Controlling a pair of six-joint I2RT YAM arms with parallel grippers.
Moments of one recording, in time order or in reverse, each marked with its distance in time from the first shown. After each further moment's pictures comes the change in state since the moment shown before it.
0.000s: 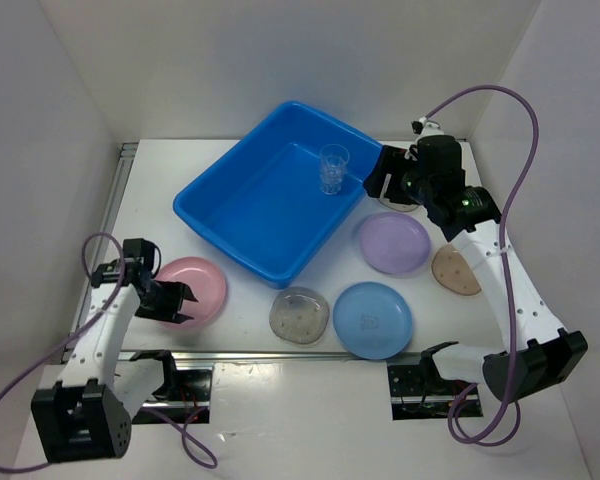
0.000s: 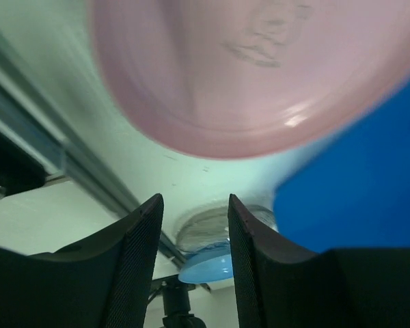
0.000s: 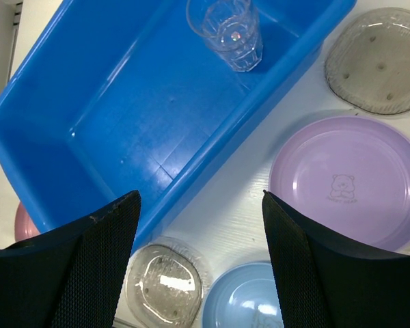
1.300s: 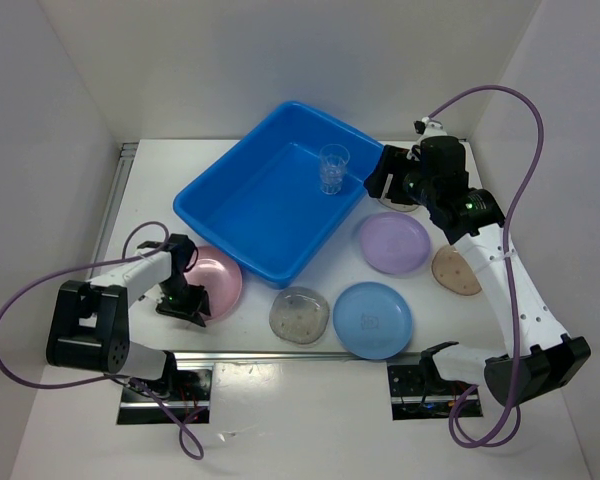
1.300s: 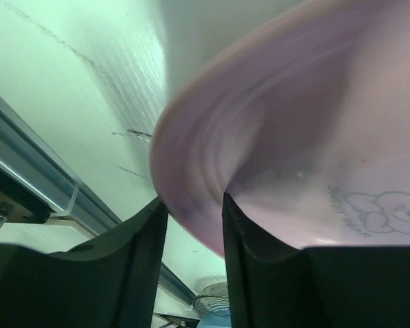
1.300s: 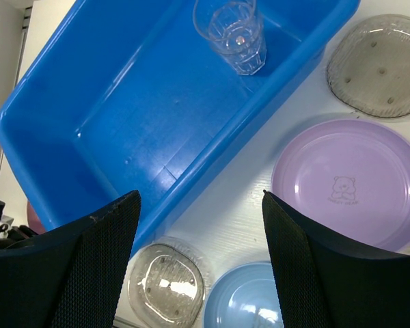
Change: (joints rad) left arm -0.211 0.481 -0.019 0.162 -0.118 -0.134; right arm 0.006 -0.024 0.000 0.000 -0.003 -0.001
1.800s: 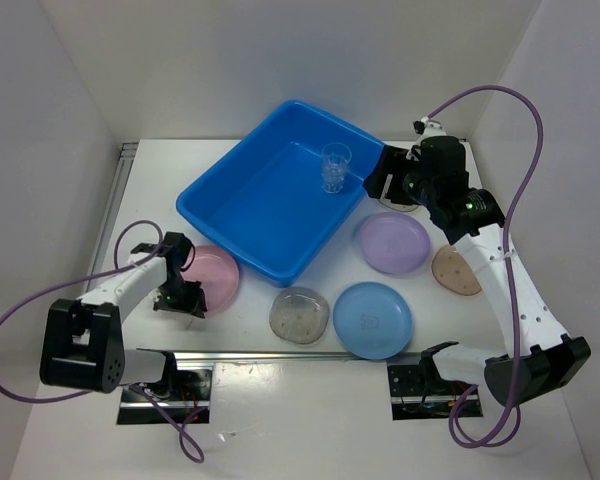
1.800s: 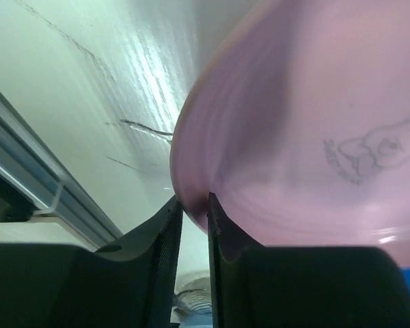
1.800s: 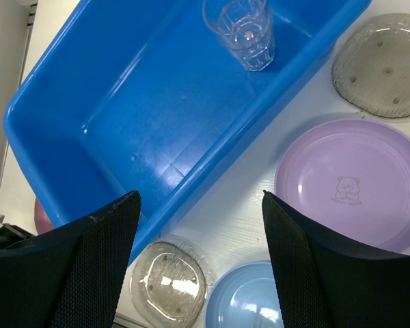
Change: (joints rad) left arm 0.000 -0.086 0.000 -0.011 -0.028 -0.060; right arm 0.000 0.000 0.000 0.001 -0.013 0.000
